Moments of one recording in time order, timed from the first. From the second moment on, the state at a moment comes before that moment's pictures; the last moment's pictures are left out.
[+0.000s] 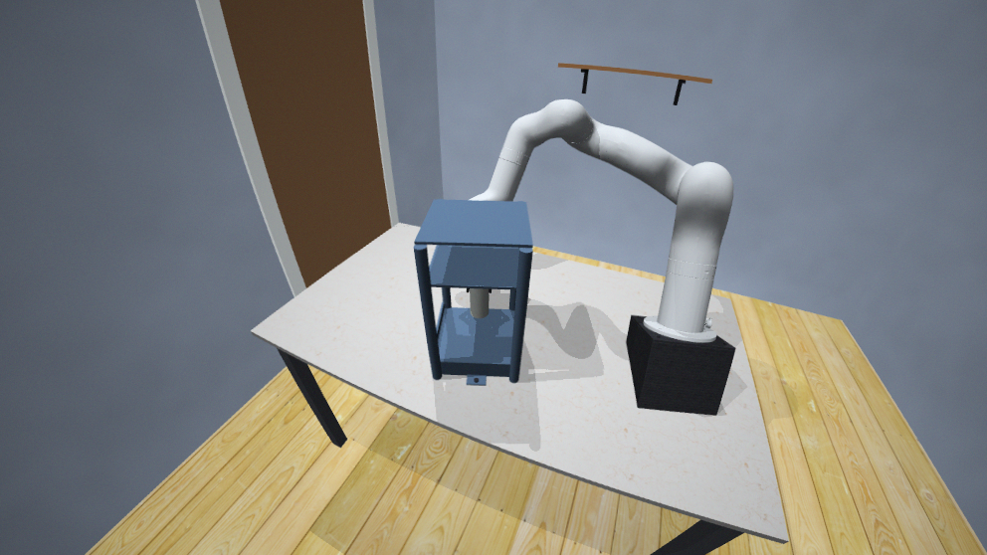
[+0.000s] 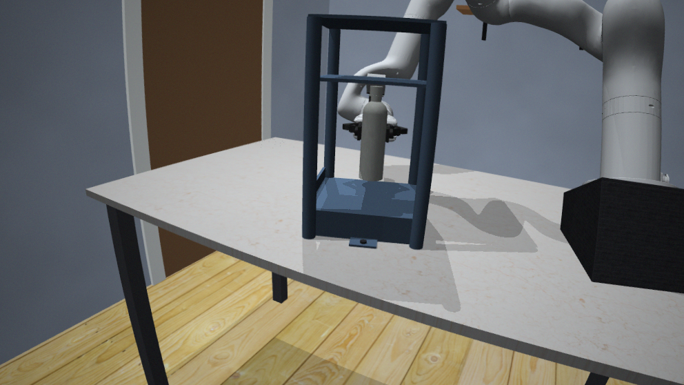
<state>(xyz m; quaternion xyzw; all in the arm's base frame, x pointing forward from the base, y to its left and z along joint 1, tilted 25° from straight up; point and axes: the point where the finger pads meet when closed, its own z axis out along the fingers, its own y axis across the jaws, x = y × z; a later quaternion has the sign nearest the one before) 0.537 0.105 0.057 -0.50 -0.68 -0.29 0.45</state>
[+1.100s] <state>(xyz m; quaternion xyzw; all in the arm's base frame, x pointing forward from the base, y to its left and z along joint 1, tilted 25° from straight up) 0.534 0.112 0.053 -0.50 -0.68 -0.29 0.45</state>
